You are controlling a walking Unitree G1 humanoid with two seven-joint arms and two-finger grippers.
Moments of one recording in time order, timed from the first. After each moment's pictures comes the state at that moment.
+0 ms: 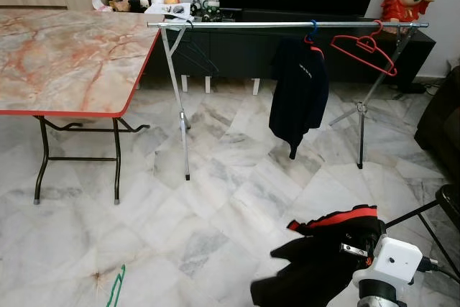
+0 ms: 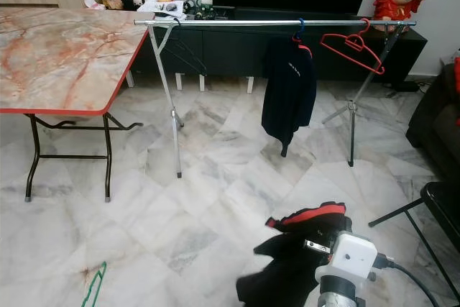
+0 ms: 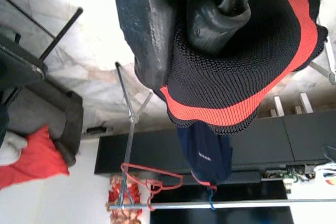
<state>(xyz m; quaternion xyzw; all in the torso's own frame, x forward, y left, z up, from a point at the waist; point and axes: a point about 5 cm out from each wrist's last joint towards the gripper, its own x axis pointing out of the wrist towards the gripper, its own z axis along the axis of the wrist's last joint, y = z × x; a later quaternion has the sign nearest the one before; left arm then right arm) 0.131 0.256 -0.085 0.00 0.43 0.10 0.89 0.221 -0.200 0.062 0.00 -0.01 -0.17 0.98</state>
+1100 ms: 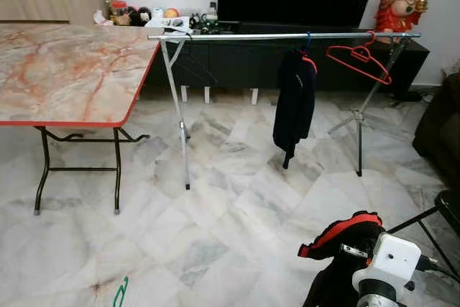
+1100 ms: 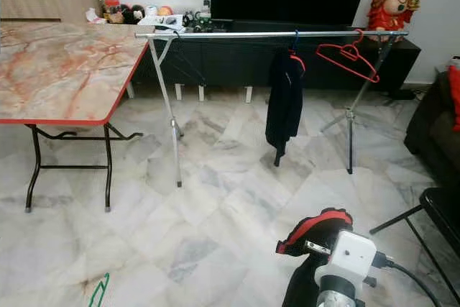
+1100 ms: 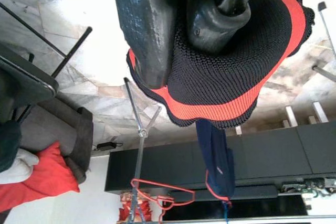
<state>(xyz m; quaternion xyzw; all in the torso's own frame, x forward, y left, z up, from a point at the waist) 0.124 0.255 -0.090 0.00 0.47 0.08 0.88 0.220 -0.198 0.062 0.00 0.04 -0.20 0.98</state>
